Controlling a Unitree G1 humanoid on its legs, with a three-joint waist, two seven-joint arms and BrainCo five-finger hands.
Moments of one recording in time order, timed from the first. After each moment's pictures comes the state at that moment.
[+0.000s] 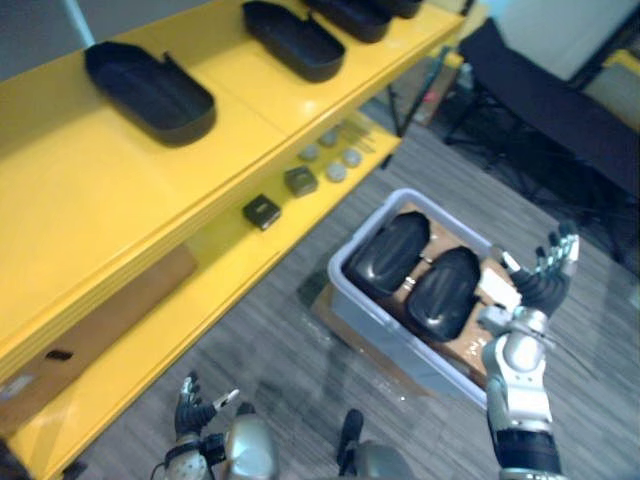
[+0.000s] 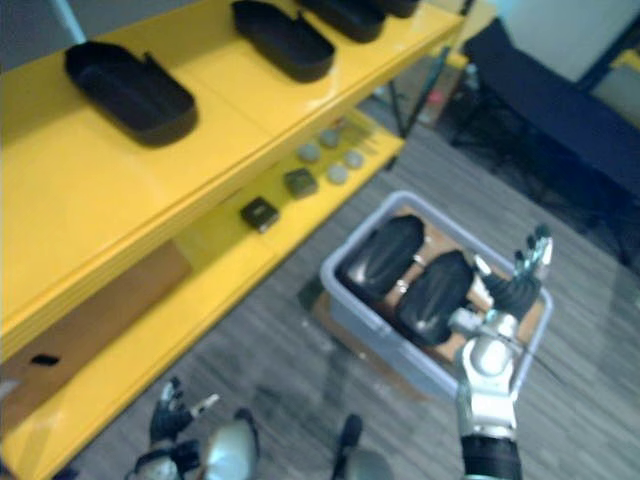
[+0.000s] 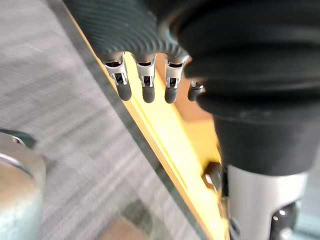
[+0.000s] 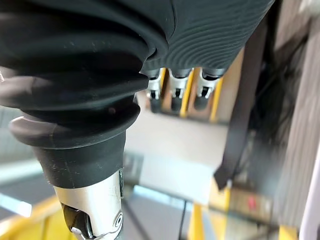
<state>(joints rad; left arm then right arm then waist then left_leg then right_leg) 0.25 0.11 0.11 0.55 -0.11 -0.29 0.18 0.00 -0.19 -0.22 0.04 0.18 -0.27 -0.44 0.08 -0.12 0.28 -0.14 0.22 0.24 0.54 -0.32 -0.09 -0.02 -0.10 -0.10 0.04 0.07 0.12</state>
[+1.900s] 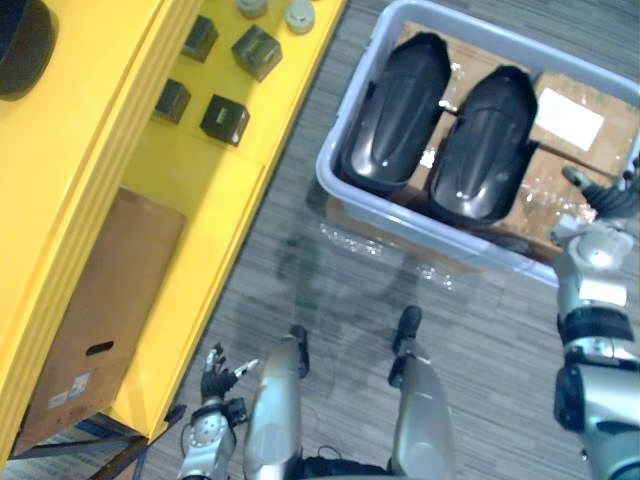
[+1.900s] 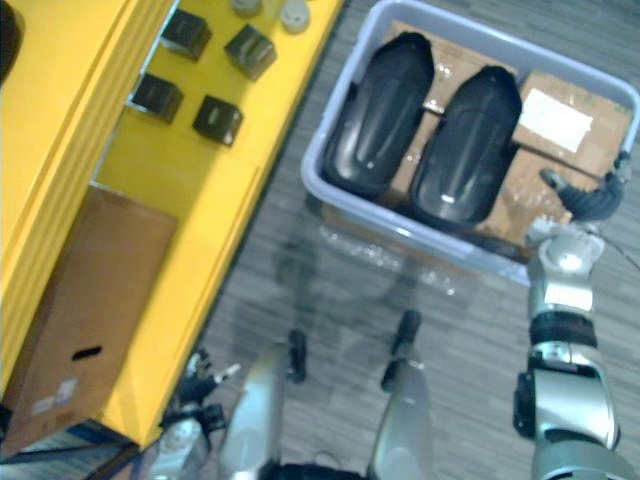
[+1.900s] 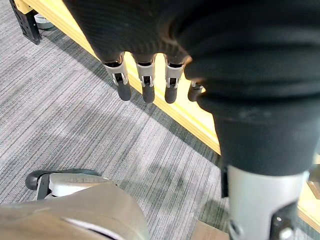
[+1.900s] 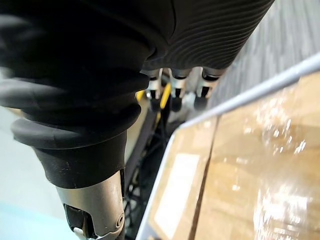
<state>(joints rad) 0.01 0.12 -0.02 0.81 -0.28 -0.36 0.18 -0.75 -0.63 -0.18 0.80 0.26 -0.13 -0.41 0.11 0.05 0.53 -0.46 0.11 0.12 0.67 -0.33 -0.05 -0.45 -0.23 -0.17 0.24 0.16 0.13</state>
